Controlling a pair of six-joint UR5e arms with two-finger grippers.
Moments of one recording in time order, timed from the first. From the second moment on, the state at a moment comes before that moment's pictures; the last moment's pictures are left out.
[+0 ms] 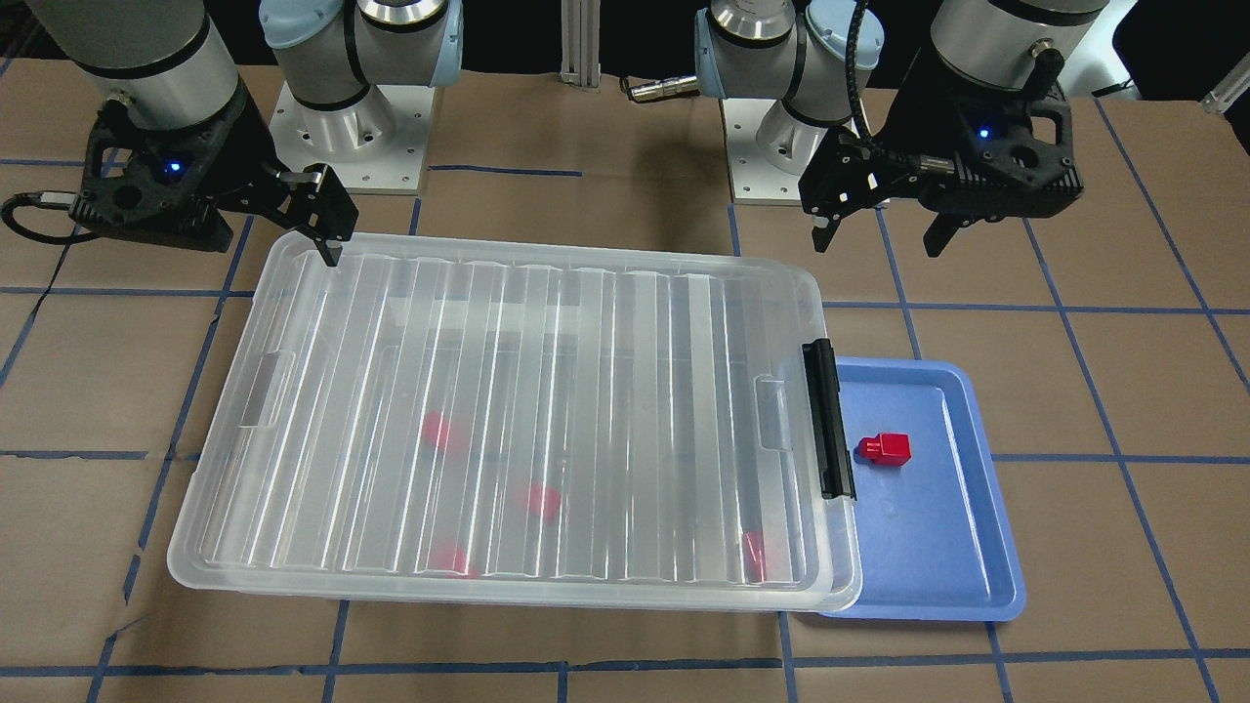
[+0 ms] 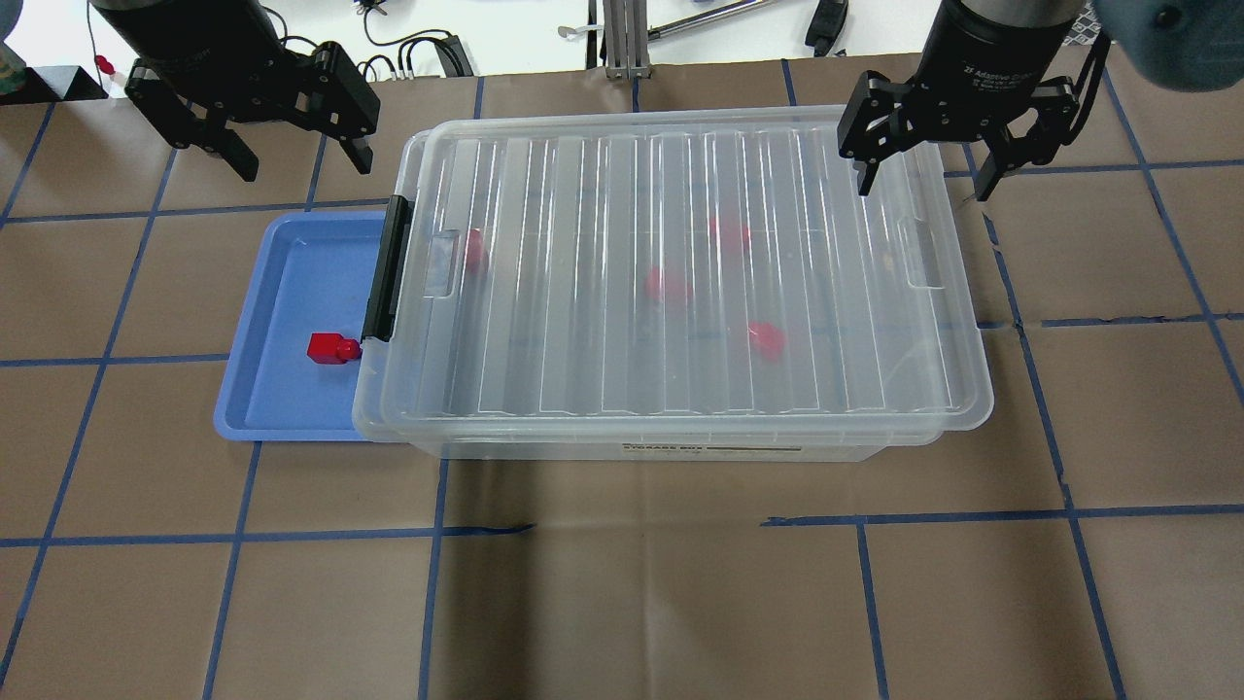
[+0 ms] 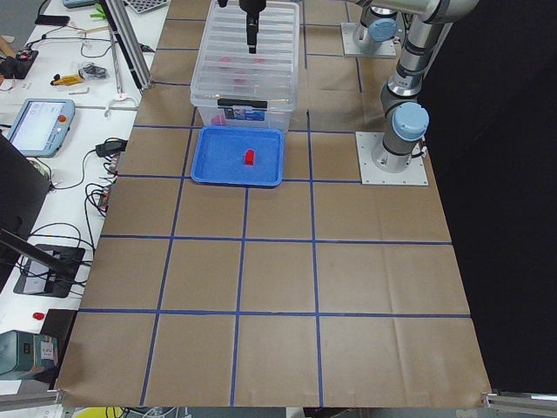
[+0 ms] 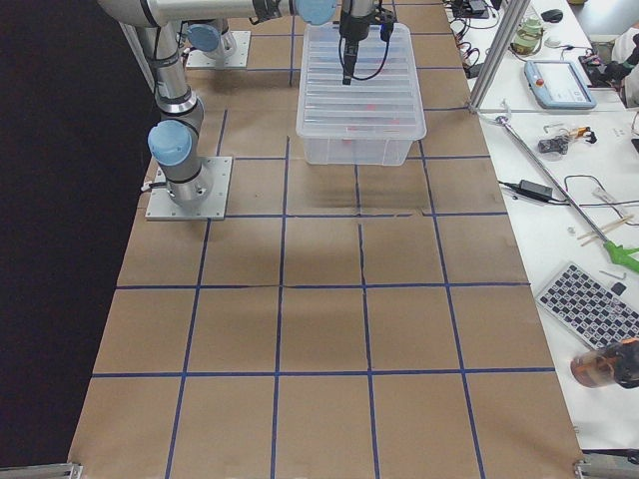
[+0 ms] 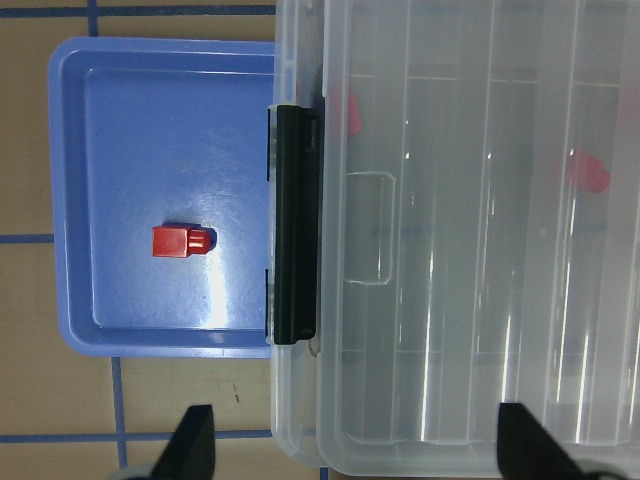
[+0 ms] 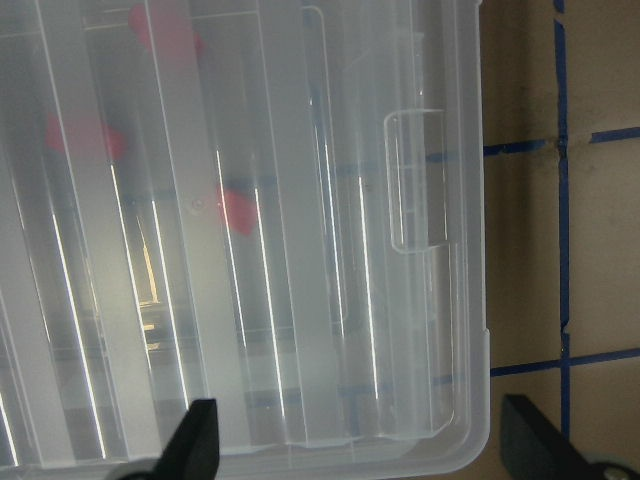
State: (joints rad) left arm -1.56 -1.64 -1.36 -1.69 1.54 0.02; right arm 1.58 -1.52 1.49 -1.48 -1.59 0.13
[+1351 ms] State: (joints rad) left arm -1.56 -1.64 -1.36 -1.69 1.54 0.02; right arm 1.48 -1.50 1.52 -1.57 -1.59 0.02
